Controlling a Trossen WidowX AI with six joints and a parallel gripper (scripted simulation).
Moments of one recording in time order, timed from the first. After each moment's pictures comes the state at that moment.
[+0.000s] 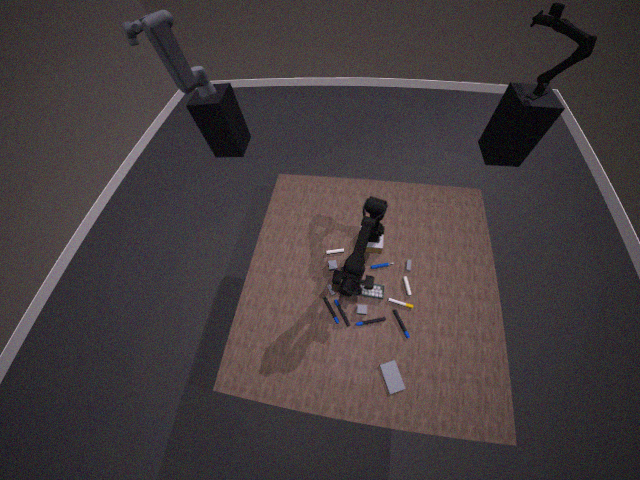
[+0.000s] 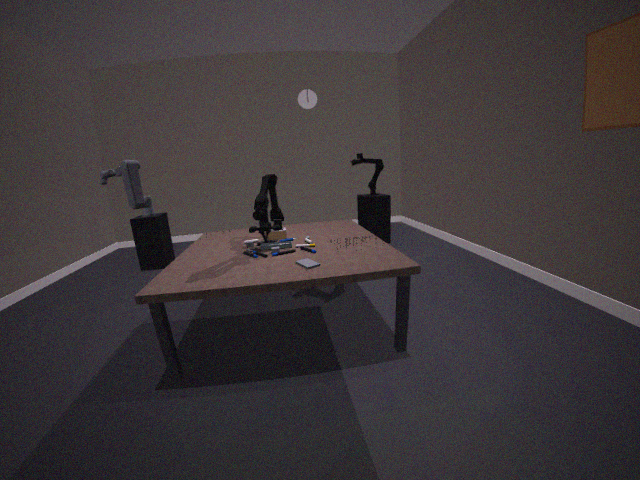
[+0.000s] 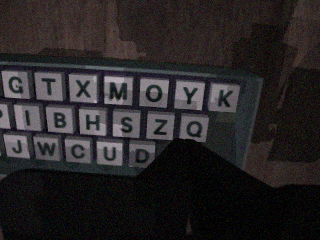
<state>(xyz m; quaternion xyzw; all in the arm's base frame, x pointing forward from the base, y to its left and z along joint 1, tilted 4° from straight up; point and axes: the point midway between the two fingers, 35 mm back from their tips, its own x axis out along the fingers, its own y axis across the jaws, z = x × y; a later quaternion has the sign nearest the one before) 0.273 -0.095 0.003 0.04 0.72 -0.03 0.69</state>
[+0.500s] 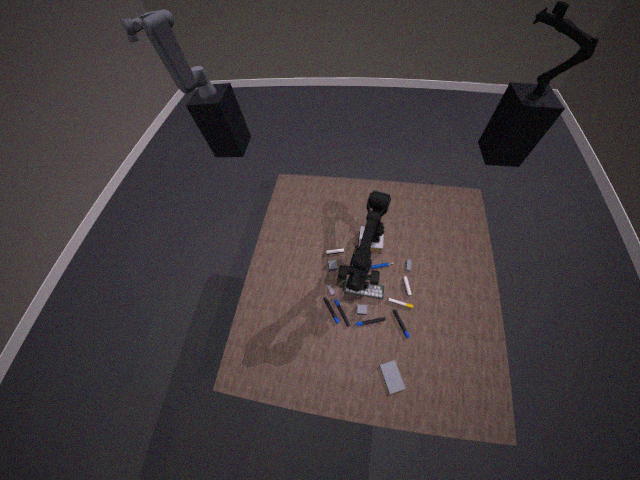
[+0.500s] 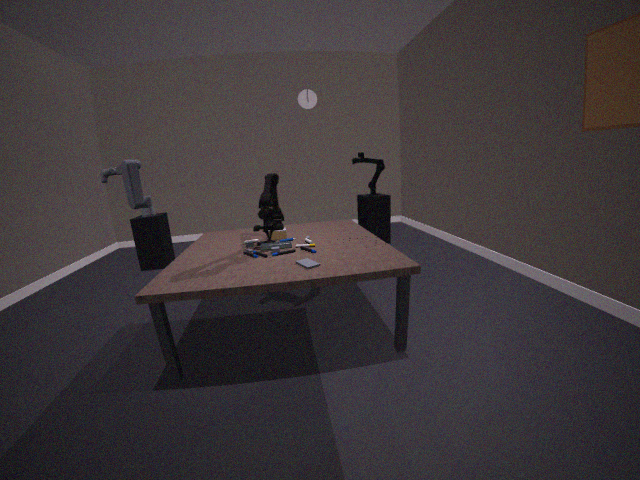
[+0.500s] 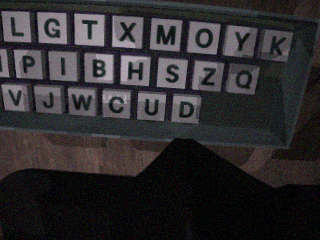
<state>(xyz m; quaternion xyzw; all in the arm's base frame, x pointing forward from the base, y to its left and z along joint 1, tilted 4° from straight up) 0.246 -0.070 0.004 0.04 0.72 -0.03 0.69</state>
